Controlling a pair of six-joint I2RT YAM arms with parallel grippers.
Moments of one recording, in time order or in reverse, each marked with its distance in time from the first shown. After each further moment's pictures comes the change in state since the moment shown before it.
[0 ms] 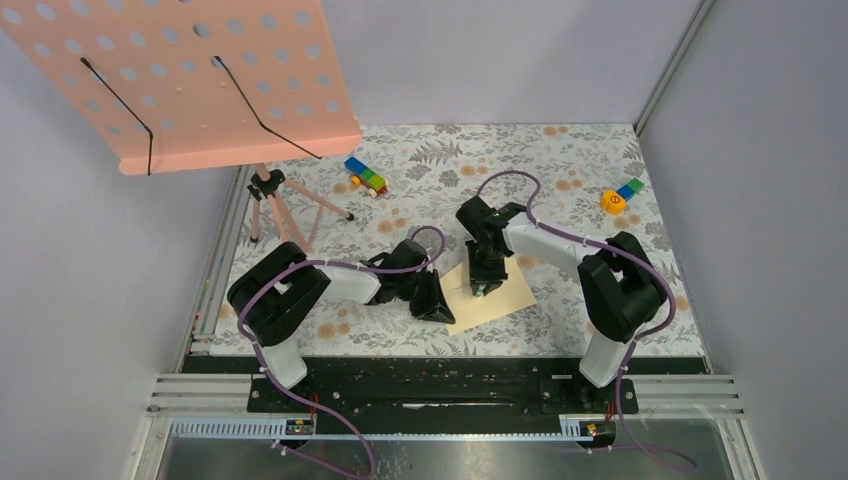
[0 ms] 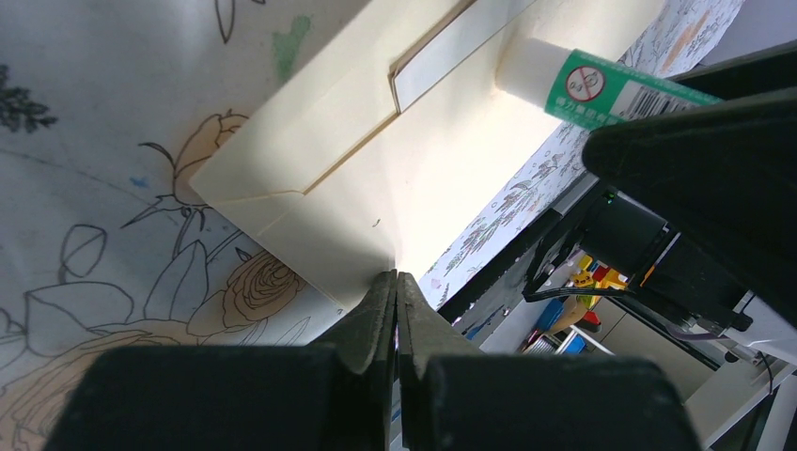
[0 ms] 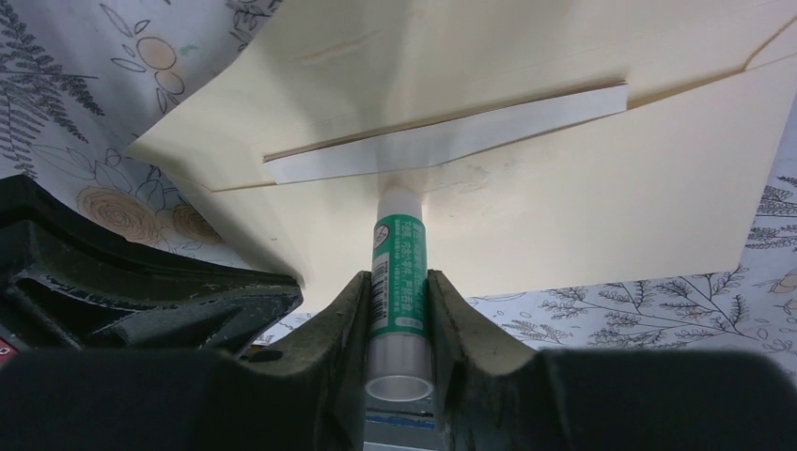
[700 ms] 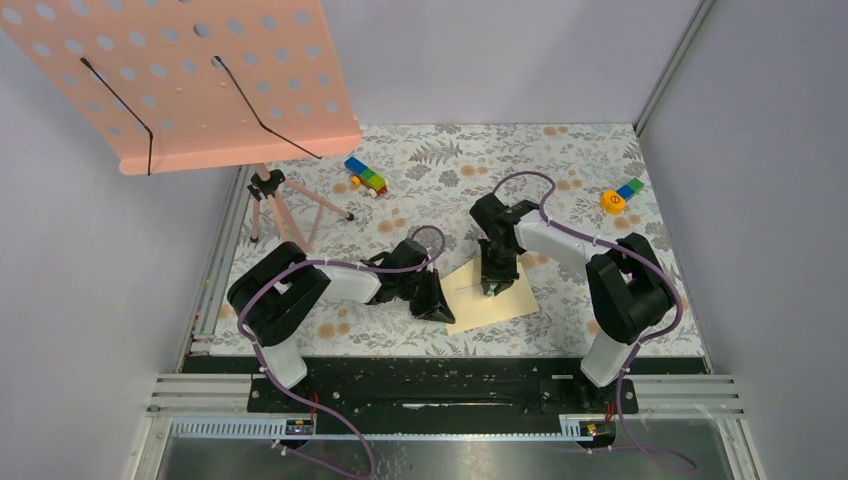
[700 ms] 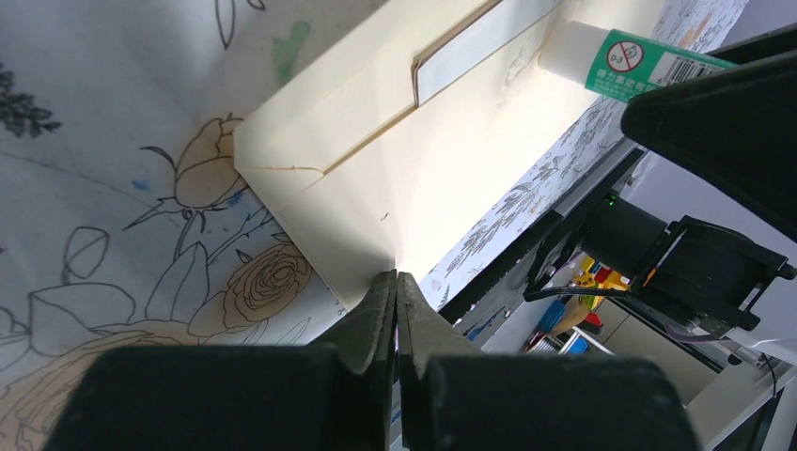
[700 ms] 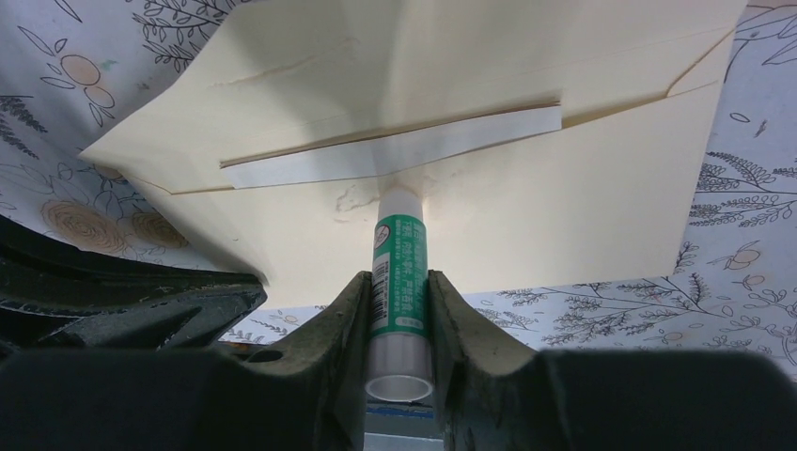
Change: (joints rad) left arm 0.000 0.000 0.006 -0.009 -0.005 0.004; right arm -0.087 -0.047 -0.056 -0.011 -0.022 -0.006
